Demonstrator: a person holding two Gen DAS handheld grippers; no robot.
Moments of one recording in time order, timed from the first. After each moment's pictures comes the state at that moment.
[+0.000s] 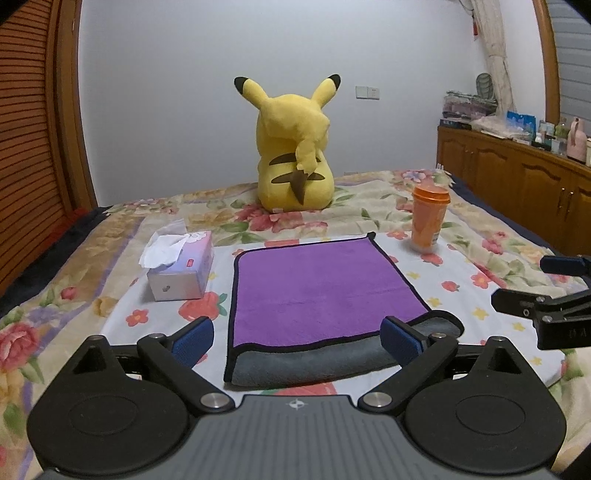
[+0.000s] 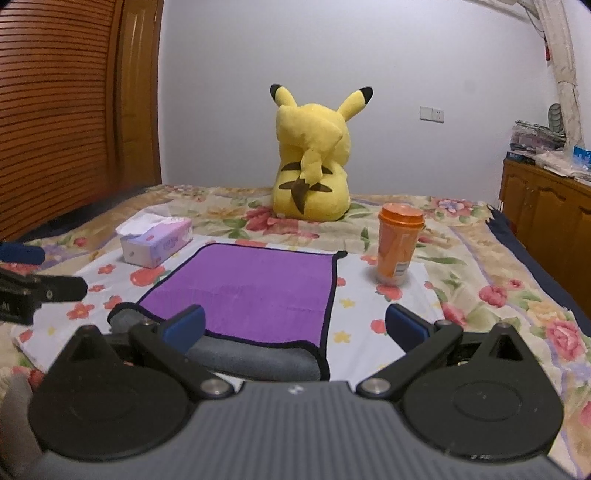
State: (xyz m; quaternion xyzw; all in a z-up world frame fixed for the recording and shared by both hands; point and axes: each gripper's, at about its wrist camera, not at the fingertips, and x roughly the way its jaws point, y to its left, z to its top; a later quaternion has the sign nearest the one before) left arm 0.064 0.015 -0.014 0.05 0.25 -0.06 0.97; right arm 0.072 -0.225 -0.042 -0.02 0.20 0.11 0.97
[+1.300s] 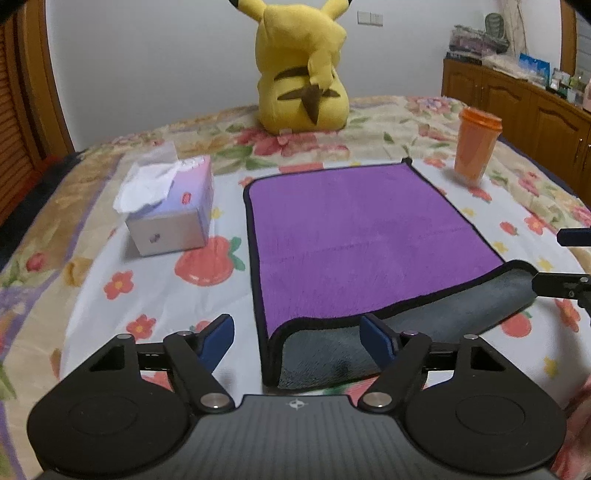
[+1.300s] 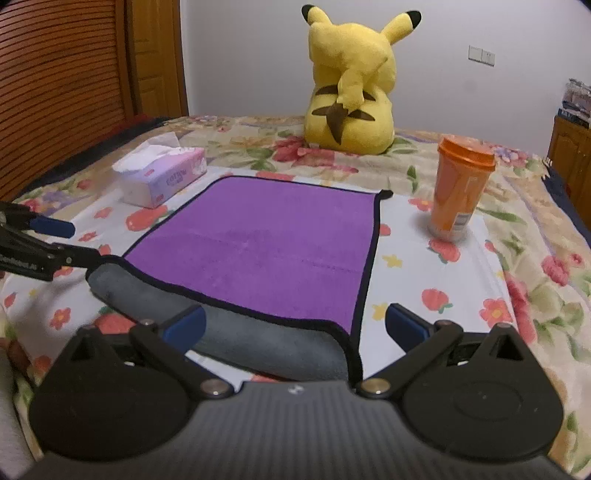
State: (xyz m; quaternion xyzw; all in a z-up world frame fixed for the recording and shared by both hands) left arm 0.176 0.064 -0.075 0.07 0.37 -0.08 0.92; right arm 0.157 -0.208 -0.083 -0.04 0.31 0.17 0.93
